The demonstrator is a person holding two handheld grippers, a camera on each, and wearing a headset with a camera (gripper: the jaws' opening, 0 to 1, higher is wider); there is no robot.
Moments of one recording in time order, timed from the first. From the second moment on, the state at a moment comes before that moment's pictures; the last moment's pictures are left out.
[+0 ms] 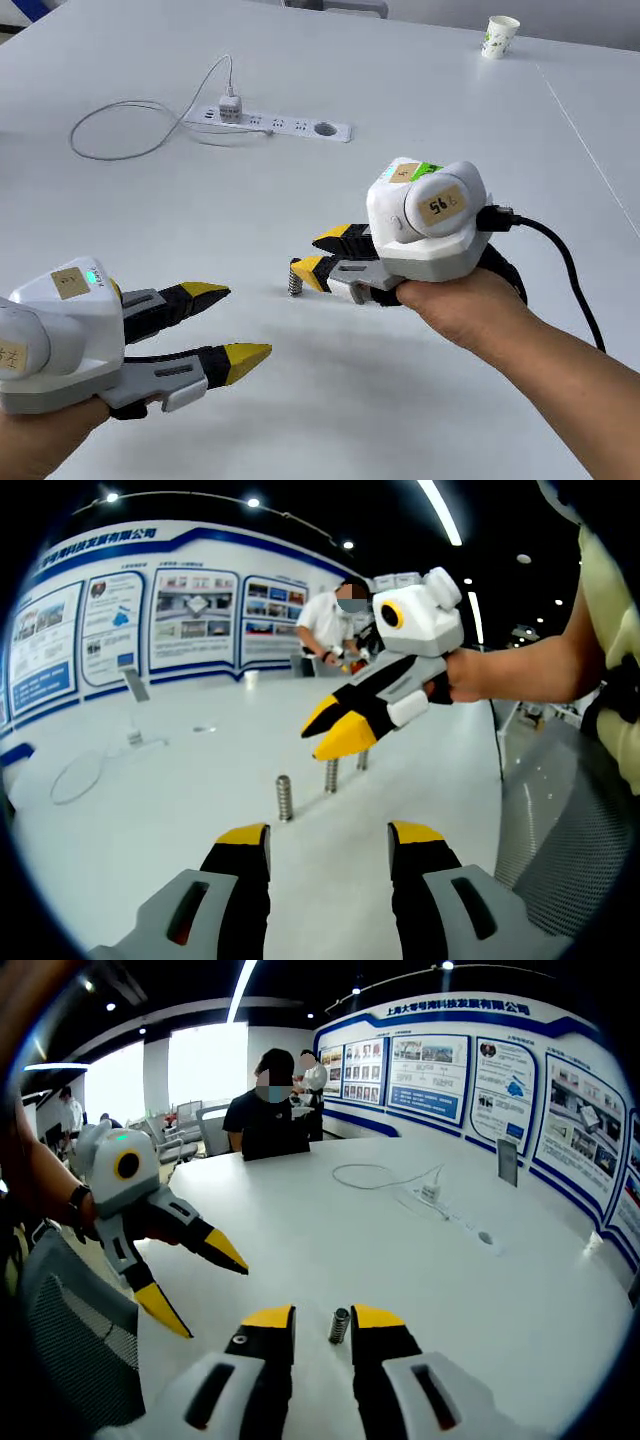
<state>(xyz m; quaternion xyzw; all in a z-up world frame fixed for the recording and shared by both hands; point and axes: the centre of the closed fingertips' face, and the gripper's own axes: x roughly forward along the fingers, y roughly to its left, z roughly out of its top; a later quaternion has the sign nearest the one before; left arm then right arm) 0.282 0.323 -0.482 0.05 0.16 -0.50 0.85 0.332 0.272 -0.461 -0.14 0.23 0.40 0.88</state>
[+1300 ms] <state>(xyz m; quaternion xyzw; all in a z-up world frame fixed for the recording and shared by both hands) 0.273 0.316 -0.475 0.06 0.16 -0.51 0.85 0.277 0.155 -0.467 -0.10 0.22 0.33 0.91</state>
